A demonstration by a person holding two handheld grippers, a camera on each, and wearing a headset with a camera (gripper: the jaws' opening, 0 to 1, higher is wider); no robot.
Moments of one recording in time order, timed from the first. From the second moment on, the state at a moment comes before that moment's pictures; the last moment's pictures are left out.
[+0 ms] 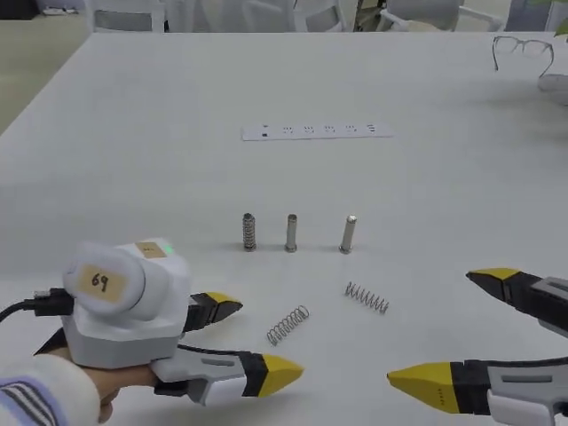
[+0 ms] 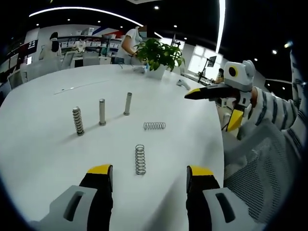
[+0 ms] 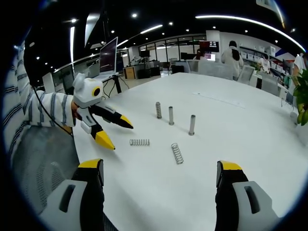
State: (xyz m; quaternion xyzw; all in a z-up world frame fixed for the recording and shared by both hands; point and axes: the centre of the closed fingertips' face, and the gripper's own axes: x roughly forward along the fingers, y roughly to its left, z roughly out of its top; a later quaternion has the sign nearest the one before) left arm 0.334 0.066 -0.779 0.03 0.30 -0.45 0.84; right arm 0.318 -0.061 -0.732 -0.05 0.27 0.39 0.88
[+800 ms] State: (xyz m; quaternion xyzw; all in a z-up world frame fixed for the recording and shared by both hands) left arm 0.346 0.054 -0.800 0.05 0.32 -0.44 0.84; right arm 0.312 -0.062 -0.736 -0.05 0.28 0.39 0.87
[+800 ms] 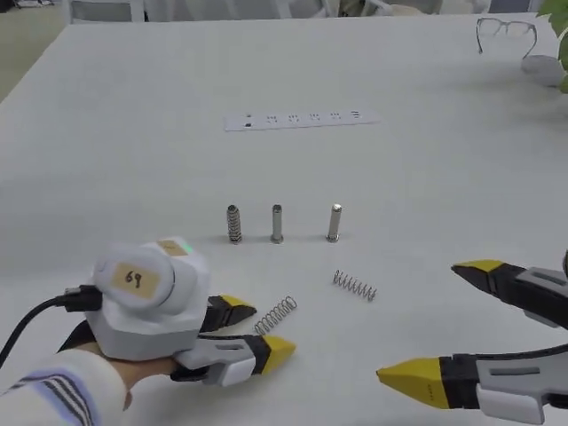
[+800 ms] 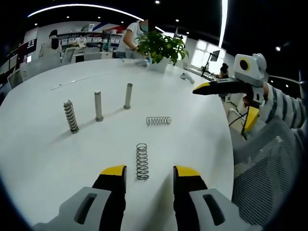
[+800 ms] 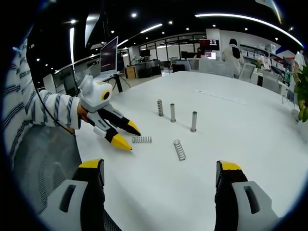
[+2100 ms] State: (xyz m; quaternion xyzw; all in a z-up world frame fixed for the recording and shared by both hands) left arm 0.357 0.066 -0.805 0.14 0.29 -0.43 0.84; right arm 0.315 -0.070 -0.735 -0.05 0.28 0.38 0.88
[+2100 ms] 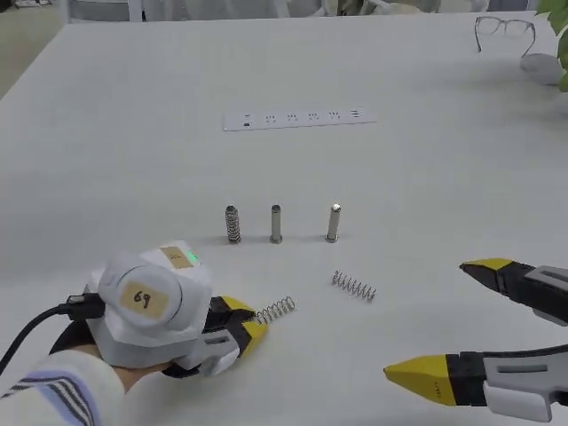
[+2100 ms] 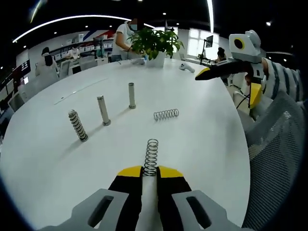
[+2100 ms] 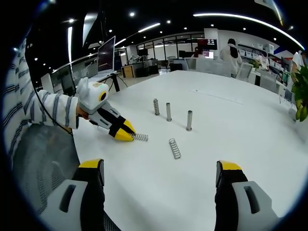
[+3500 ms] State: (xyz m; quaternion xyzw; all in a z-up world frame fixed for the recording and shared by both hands) left arm 0.356 0.074 -0.775 0.09 0.27 -0.45 0.85; right arm 0.317 -0.073 -0.728 -0.07 0.28 0.39 0.88
